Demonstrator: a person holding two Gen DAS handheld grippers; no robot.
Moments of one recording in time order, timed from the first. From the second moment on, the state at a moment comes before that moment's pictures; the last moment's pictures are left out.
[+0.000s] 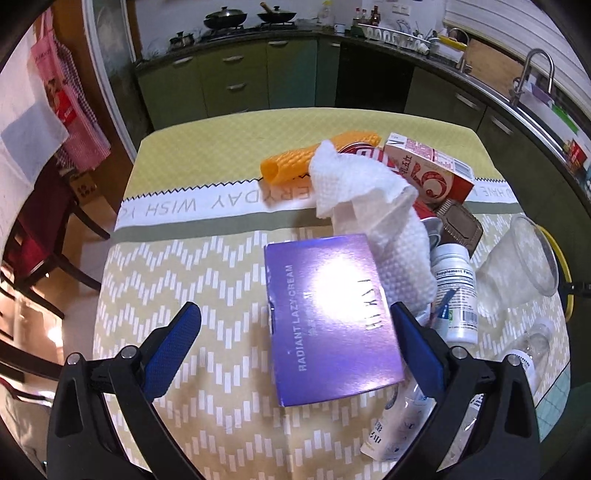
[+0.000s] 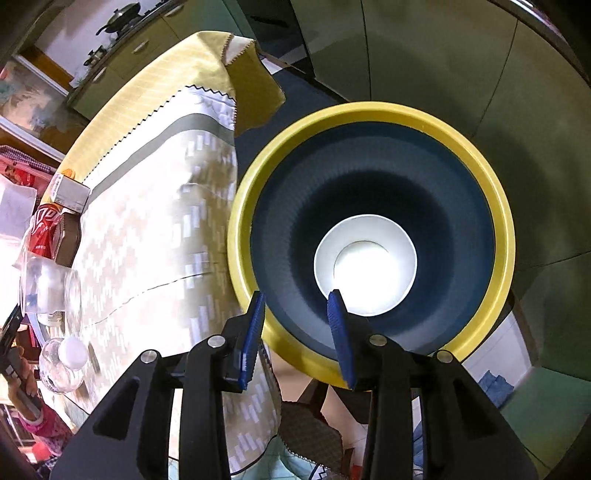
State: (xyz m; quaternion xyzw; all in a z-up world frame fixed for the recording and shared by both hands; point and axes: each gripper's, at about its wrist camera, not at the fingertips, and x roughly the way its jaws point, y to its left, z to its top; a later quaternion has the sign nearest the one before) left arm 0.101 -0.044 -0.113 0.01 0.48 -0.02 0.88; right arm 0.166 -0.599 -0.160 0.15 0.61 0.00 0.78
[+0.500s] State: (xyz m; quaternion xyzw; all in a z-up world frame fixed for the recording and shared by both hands) left arm 0.101 -0.033 -0.124 0.01 0.49 -0.04 0.87; right arm 0.163 -0.587 -0.163 0.14 0.61 0.01 0.78
